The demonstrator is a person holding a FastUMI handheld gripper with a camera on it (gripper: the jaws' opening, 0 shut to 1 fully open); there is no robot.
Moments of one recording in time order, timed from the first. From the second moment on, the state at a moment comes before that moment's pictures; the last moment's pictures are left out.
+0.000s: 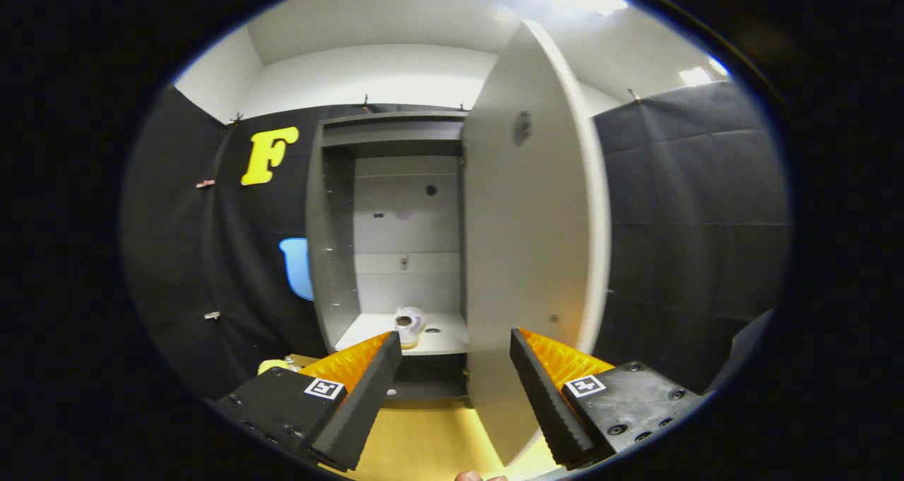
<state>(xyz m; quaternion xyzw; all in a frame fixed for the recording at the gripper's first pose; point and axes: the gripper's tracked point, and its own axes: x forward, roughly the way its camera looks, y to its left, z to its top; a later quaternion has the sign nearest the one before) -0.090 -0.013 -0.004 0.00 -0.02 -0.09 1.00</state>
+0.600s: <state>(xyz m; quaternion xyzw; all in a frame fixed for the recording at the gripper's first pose) -0.107 -0.175 -0.022 0.01 0.01 -0.23 0.97</state>
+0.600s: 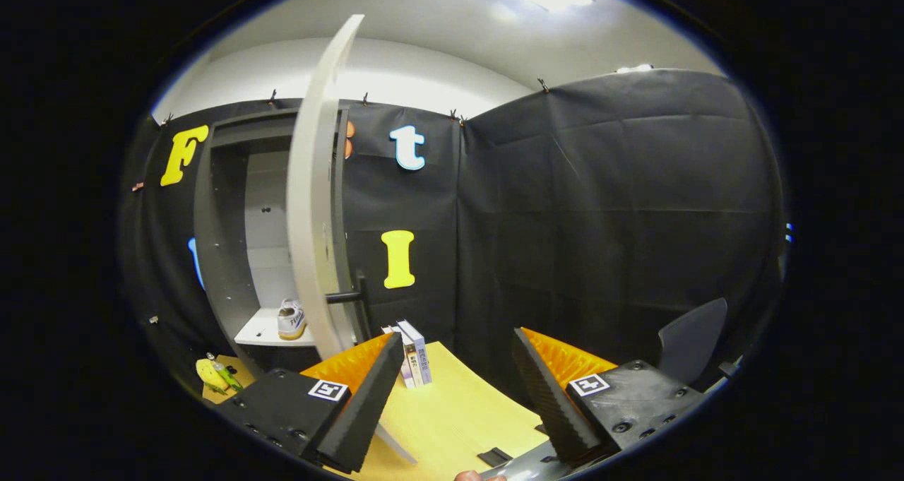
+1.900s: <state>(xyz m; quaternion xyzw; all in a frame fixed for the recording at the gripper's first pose) -0.073 -0.140 -0.044 0.04 0.06 -0.14 0.99</state>
